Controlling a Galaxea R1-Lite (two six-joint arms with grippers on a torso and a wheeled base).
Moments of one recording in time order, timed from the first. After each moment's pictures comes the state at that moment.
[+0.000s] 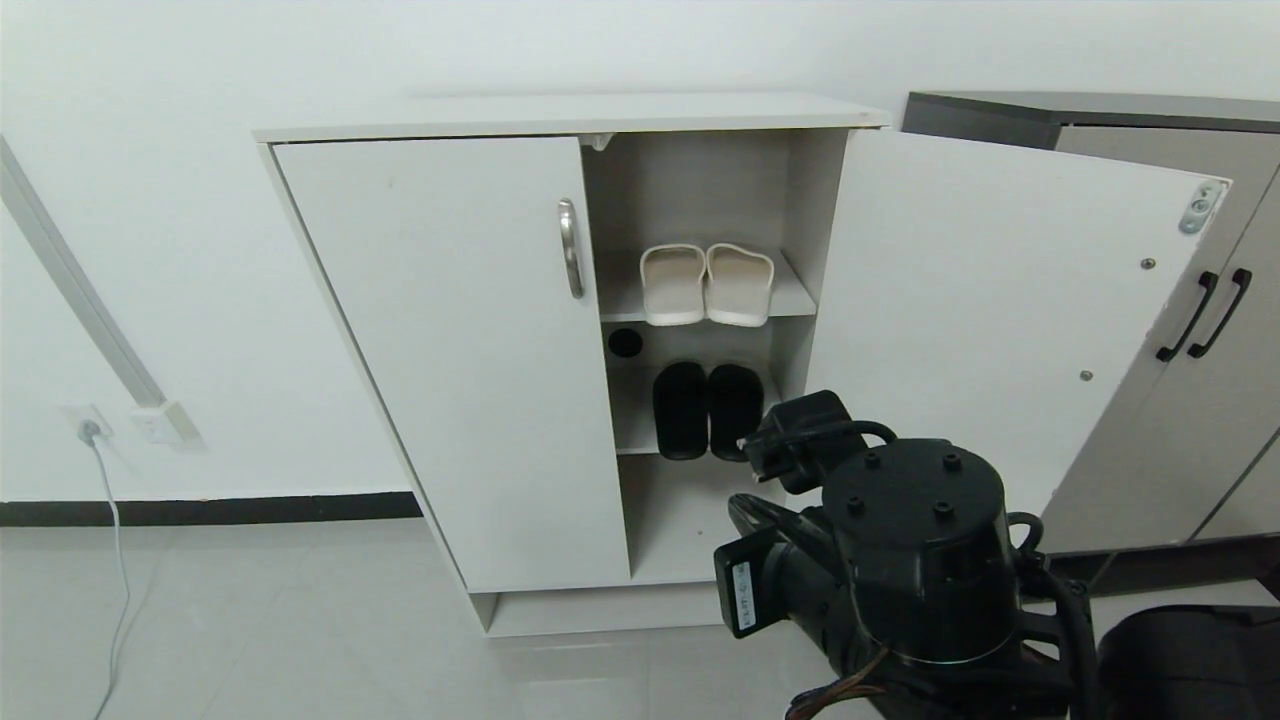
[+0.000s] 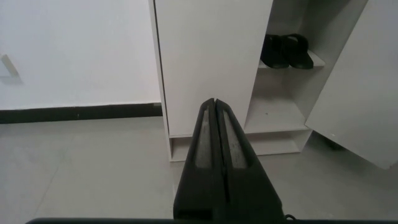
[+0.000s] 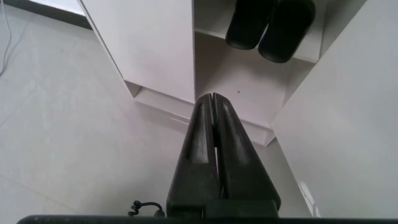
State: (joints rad) left arm 0.00 0.00 0.00 0.00 0.00 -0.01; right arm 1.06 1.76 -0.86 -0.59 -0.61 0.20
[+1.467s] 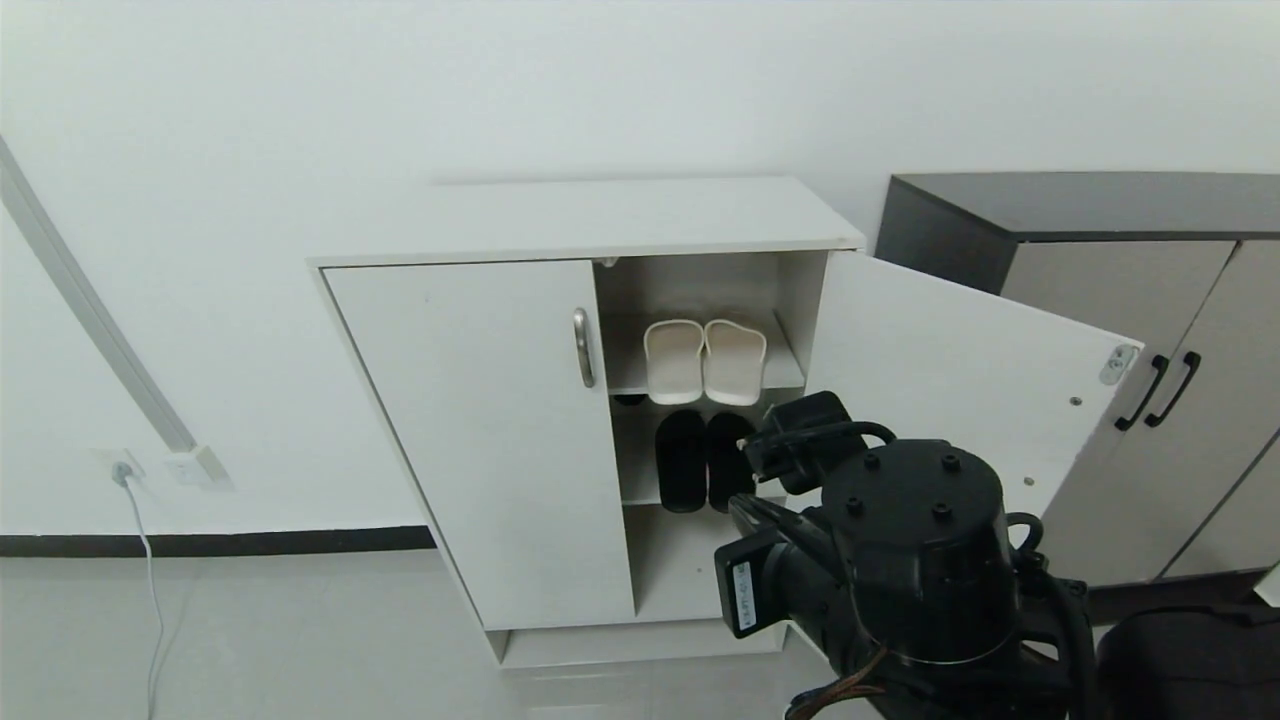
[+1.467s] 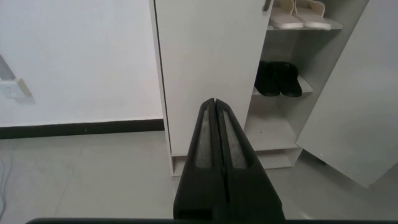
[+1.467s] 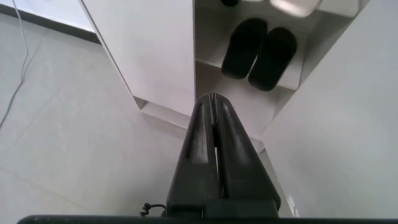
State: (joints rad) left arm 0.00 0.00 0.00 0.00 0.00 -0.01; right arm 1.06 1.76 -0.86 -0.59 -0.61 0.20
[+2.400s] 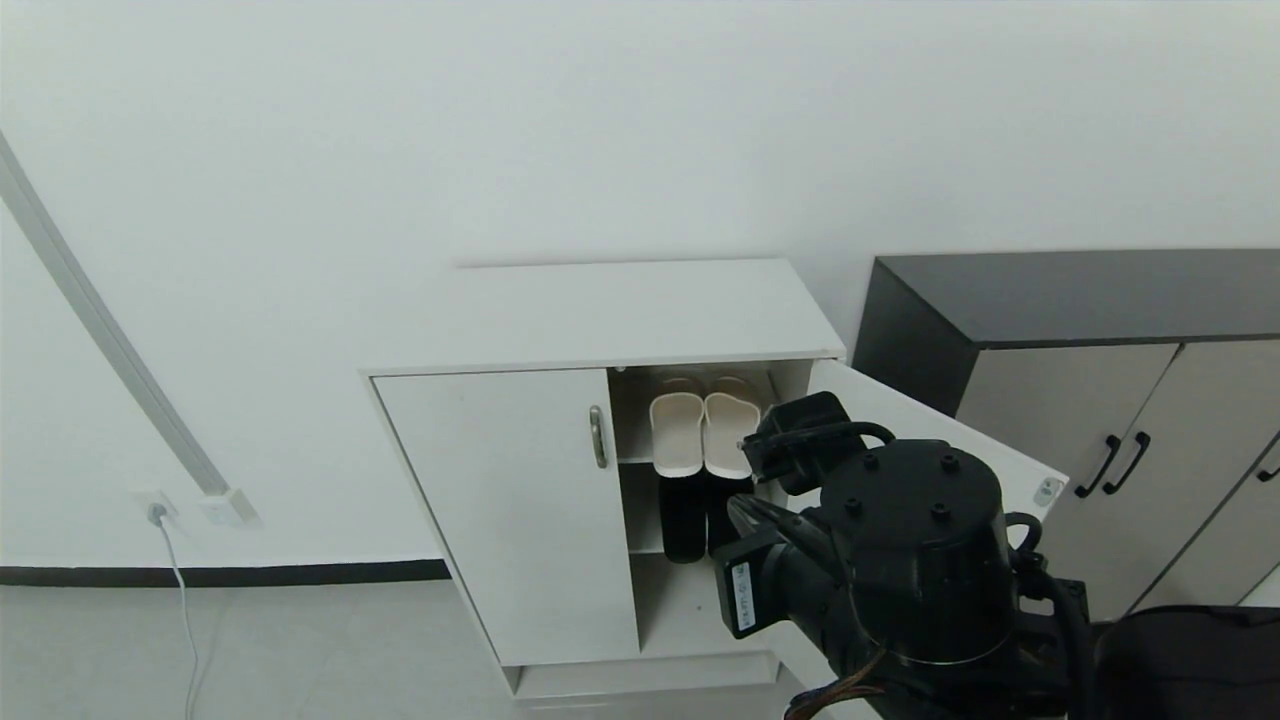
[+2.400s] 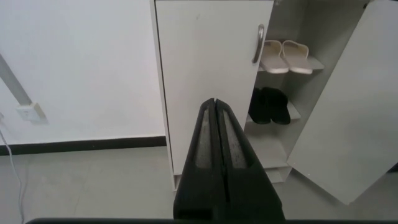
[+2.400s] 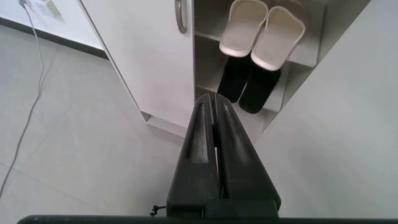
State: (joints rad) left arm 0.00 0.00 0.00 0.00 0.00 -0.01; right arm 1.06 1.76 -0.86 -0.59 -0.61 0.20
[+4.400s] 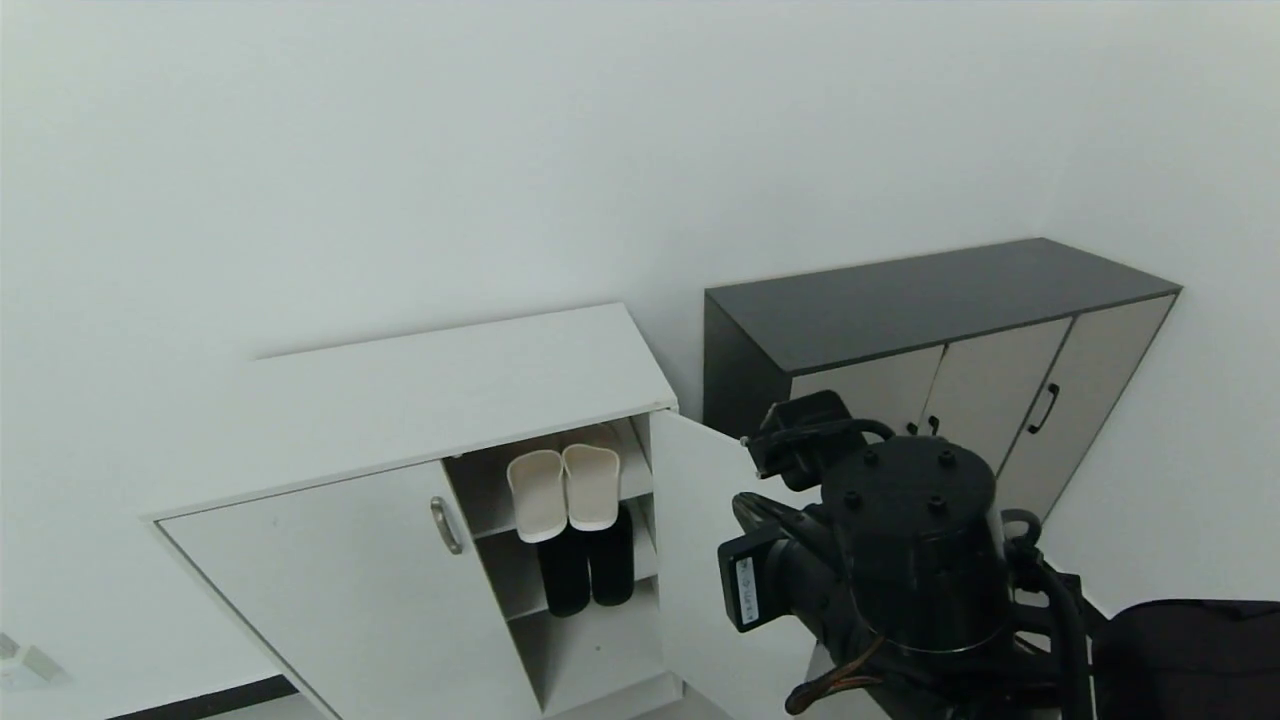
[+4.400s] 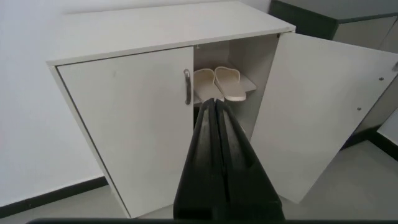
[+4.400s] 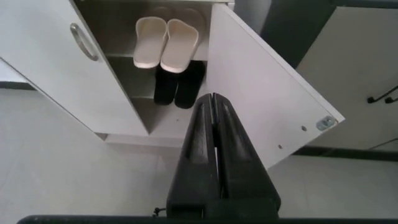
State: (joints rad) left arm 0.00 0.00 0.00 0.00 0.00 -0.01; right arm 1.05 1.76 -0.86 -0.59 -0.61 0.20
